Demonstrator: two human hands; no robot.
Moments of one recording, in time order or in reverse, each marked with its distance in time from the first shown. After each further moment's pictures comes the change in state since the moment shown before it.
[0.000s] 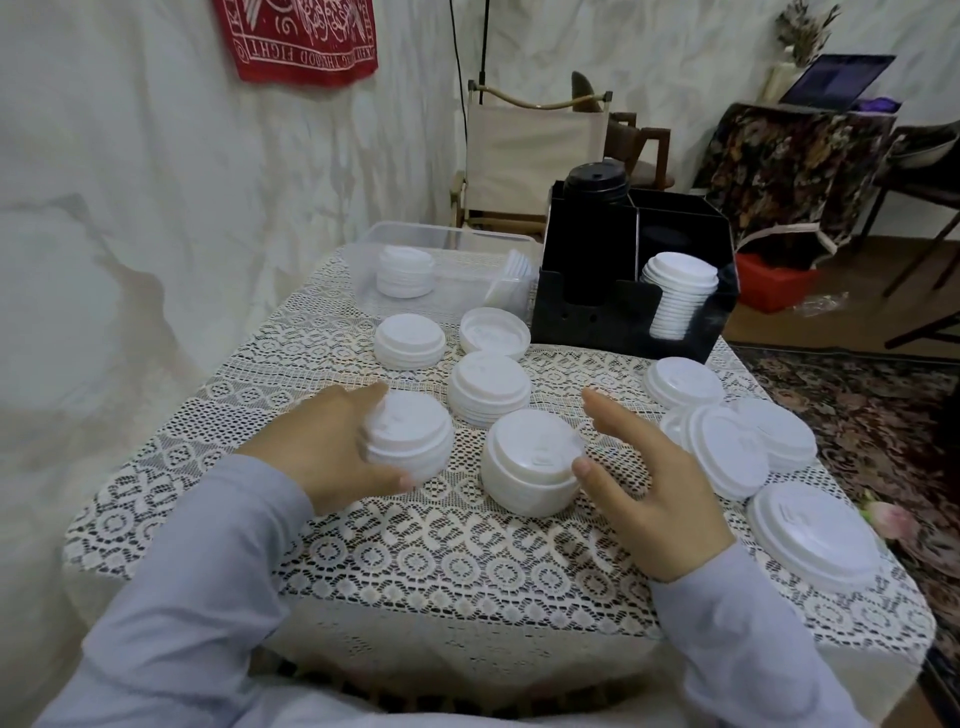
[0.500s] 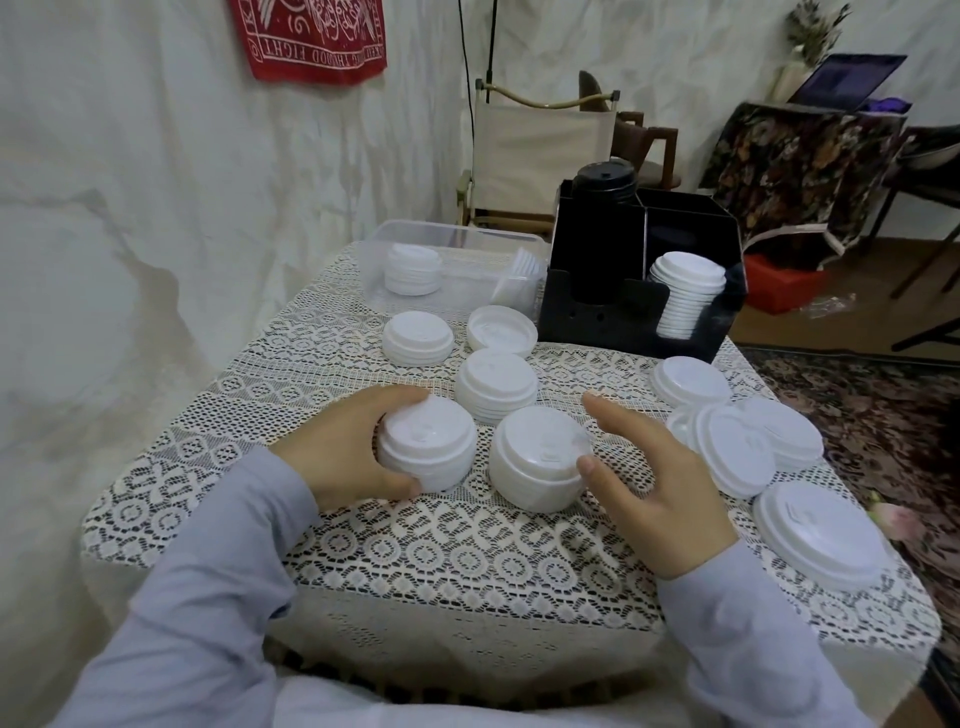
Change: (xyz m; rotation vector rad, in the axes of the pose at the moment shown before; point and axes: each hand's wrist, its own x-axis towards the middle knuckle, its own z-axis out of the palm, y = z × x) left_hand 0.010 -0.011 0.014 -0.228 0.030 0.176; right_hand 0.000 -0.002 0.003 0.017 0.023 -0.042
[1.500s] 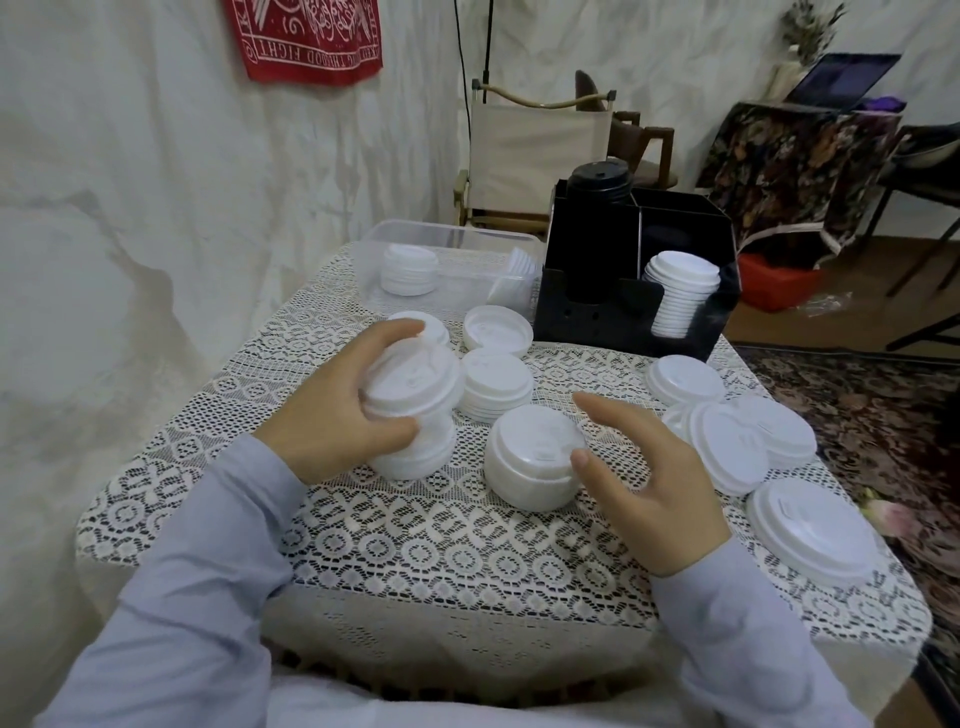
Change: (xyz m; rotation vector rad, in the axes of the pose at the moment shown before) left_hand 0.003 0.006 -0.011 -0.381 0.216 0.224; right_hand 0.002 -0.004 -0.001 0.040 0.036 -0.061
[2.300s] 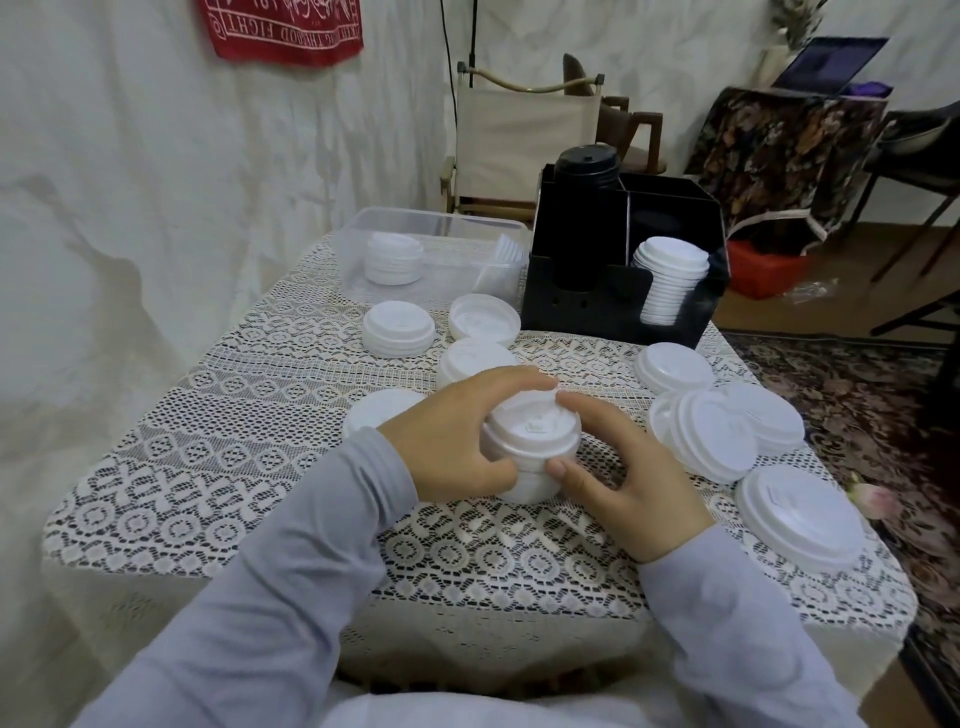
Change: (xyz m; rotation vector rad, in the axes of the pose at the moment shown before) left_hand 0.024 0.023 0.068 0.136 -0.315 0.190; right_hand 0.000 0.022 0.002 0.014 -0.170 0.073
